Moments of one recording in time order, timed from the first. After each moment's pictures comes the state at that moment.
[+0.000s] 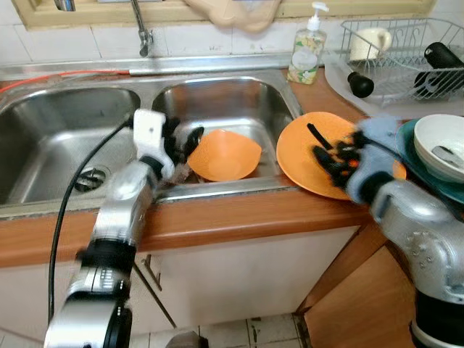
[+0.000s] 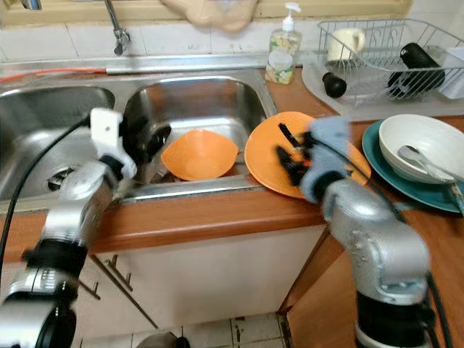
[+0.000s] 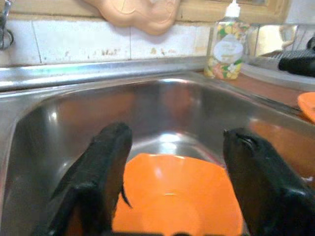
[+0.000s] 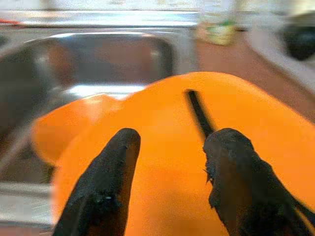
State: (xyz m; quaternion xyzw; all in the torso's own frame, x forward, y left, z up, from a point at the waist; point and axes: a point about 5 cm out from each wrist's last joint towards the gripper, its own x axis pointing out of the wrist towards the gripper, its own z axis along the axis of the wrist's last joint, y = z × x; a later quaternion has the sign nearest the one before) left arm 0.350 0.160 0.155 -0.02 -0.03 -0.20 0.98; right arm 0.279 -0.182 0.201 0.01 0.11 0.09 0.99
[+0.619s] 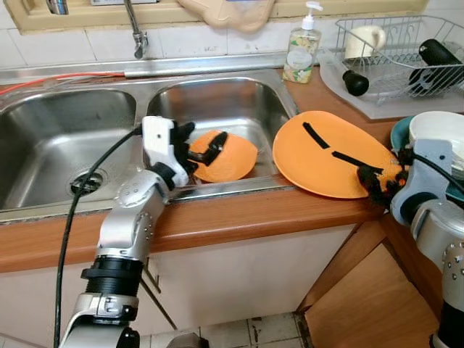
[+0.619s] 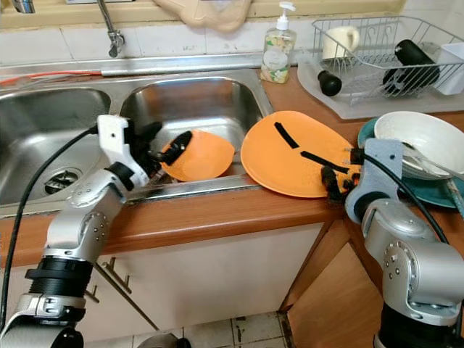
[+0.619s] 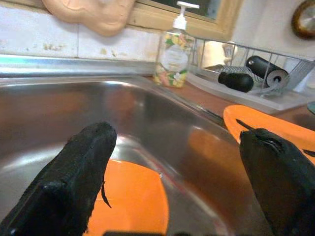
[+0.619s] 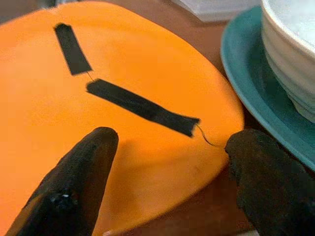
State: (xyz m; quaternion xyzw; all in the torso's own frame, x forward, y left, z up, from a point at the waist) left arm 0.333 0.130 0.163 -0.08 -0.03 -0.26 0.96; right arm 0.258 -0.231 0.182 0.00 0.20 -0.06 0.98
